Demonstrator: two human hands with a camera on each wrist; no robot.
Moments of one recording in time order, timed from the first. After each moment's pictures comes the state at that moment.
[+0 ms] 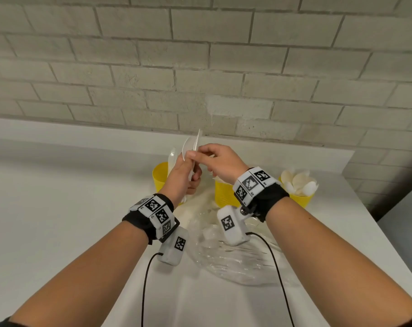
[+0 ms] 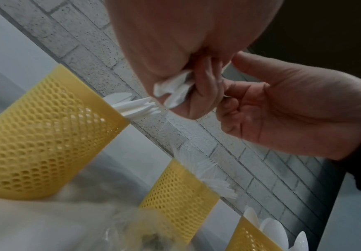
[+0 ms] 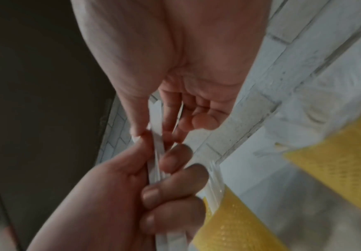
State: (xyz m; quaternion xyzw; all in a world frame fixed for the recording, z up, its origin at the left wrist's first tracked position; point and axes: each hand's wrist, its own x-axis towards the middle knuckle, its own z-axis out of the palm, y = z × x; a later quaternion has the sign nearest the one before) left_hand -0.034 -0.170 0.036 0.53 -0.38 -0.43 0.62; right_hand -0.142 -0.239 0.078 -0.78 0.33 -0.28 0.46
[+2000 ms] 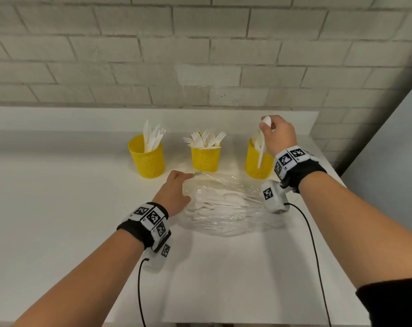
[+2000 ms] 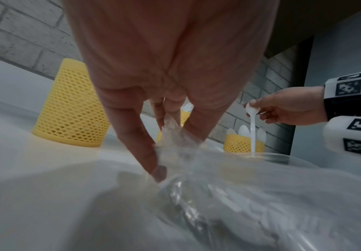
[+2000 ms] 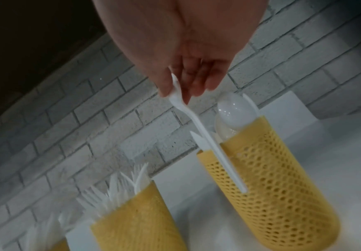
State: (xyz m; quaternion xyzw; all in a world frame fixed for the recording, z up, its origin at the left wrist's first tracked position) left_hand -0.075 -0.119 -0.048 0.72 -0.60 -0.23 0.25; right_hand -0.303 -0.281 0.044 -0.70 0.57 -0.39 0.20
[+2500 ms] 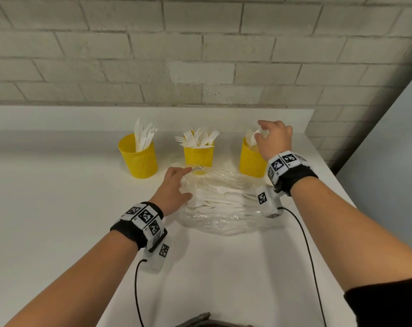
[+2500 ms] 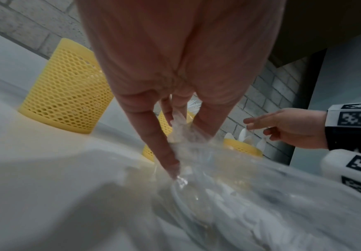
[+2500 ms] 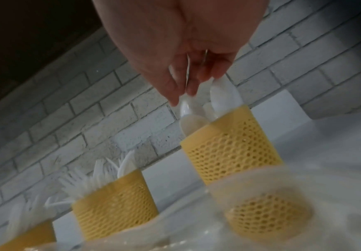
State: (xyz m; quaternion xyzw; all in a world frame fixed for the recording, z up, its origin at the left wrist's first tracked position) left_hand -0.090 -0.127 -0.042 0.69 -0.59 -0.27 0.32; right_hand -0.312 -0.288 0.024 -0.71 0.60 -0.33 0.15
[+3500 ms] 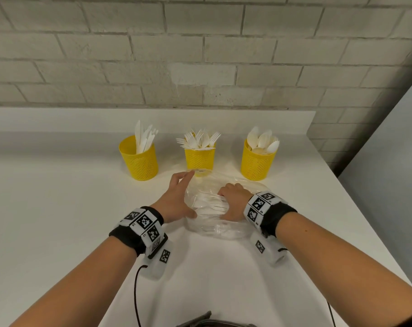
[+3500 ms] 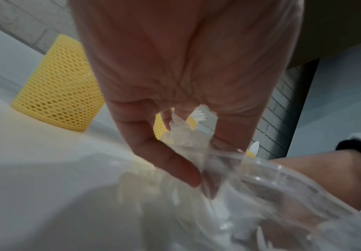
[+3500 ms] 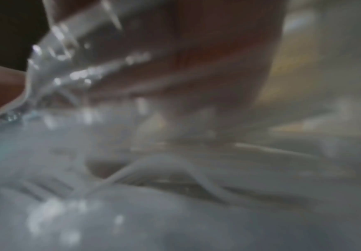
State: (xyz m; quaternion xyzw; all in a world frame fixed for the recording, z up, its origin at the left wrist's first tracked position) left_hand -0.094 -0.124 -0.044 0.68 -0.60 -0.34 0.25; right_hand -0.275 -0.202 -0.042 -0.88 0.43 0.14 0.17
